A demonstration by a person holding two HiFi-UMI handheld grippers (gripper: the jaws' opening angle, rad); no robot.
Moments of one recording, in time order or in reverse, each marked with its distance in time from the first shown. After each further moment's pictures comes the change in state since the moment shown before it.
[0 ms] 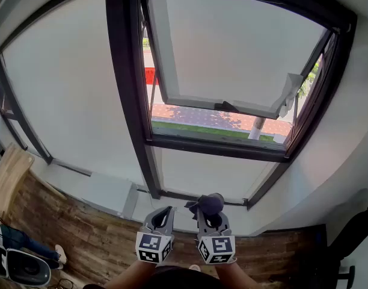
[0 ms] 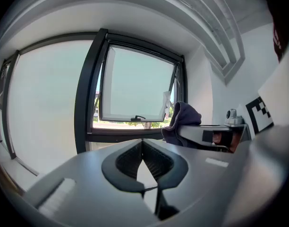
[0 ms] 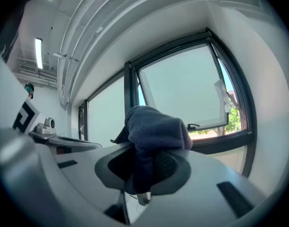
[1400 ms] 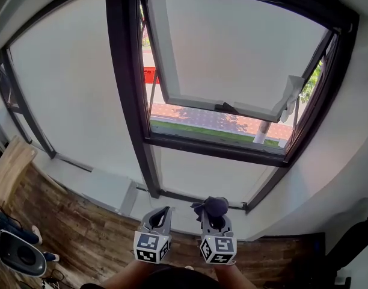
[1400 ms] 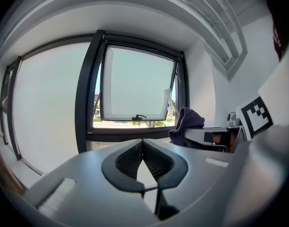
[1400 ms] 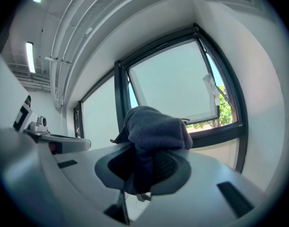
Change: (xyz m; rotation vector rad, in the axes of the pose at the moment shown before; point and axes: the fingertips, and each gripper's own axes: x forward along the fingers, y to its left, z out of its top) left arm 0.016 -0.016 0.000 0.034 -0.003 0.067; right arm -0.005 -0.054 -0.015 0.069 0.012 -0.033
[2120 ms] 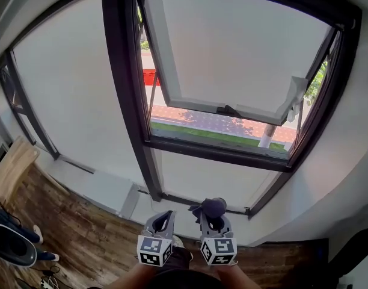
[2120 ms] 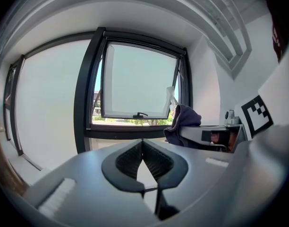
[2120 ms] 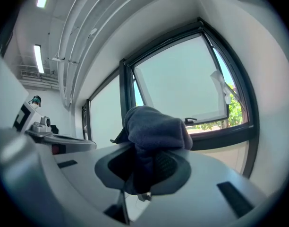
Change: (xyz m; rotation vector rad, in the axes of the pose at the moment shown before) left arm 0.030 -0.016 -0.017 -0.024 0.001 0.038; right arm 0.020 -0.017 -0.009 -0.042 0.006 0.104
